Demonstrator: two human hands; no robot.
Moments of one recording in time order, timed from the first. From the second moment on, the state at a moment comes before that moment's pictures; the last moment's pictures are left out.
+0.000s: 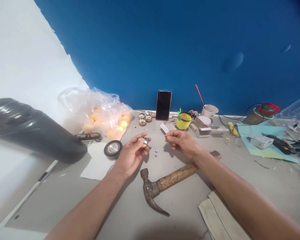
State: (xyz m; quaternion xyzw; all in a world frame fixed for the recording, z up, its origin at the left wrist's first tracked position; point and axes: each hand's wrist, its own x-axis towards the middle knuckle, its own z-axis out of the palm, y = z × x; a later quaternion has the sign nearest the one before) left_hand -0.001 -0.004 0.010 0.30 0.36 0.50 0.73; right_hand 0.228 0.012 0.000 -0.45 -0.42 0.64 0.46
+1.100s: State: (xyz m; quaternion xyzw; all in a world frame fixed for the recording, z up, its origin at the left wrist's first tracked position) left_hand 0.011 -0.026 0.017 0.52 0.45 0.47 0.55; right_hand 0.210 -0.008 0.015 -0.41 -0.48 0.66 0.41
